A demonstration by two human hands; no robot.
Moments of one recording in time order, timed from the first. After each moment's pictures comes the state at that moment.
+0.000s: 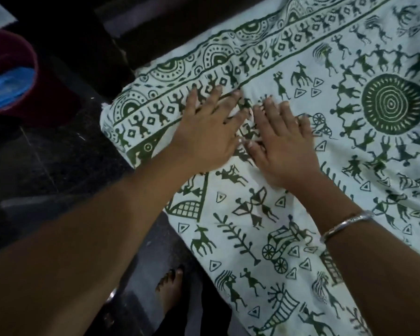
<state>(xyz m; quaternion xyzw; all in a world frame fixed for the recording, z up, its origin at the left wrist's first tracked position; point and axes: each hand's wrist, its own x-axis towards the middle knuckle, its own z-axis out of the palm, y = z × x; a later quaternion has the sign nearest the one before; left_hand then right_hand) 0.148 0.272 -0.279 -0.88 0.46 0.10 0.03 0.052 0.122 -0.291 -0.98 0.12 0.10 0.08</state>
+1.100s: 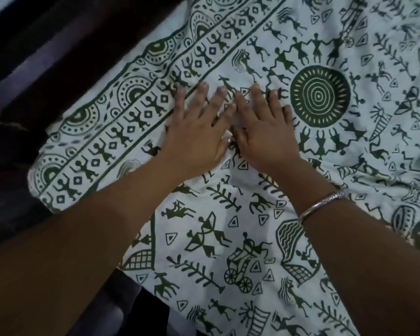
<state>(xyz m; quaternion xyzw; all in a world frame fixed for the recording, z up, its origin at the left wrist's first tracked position) 0.162 0.172 -0.294 -0.84 0.54 0.04 0.02 0.061 0.042 -0.289 -0.96 0.24 0.09 0.11</state>
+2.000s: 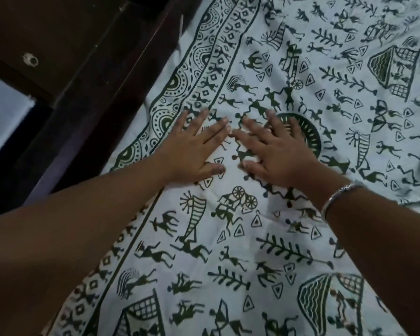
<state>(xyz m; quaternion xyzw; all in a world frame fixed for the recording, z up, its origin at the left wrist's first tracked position) 0.263 0.065 -0.297 -0.67 0.73 0.05 0.12 0.064 -0.064 -0.303 -0.97 0.23 0.11 0.06</state>
